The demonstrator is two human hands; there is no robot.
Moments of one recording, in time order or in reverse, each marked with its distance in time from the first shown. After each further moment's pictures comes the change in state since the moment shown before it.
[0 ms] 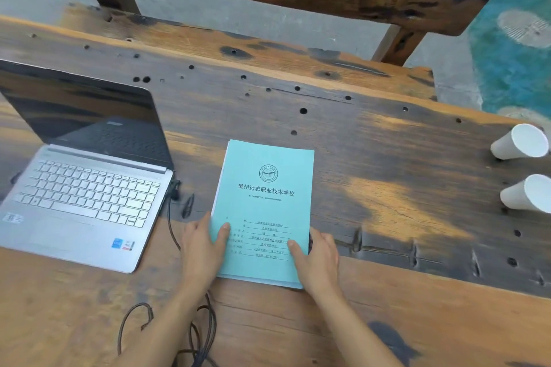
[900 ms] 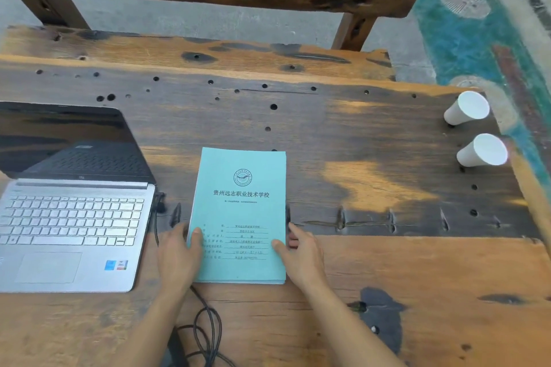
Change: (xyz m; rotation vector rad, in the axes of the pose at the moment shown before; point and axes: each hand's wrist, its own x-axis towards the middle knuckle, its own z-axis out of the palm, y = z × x) left_hand 0.014 -0.018 -0.028 0.033 -0.066 -0.003; right_hand -0.026 -0.003 0.011 0.194 -0.031 0.141
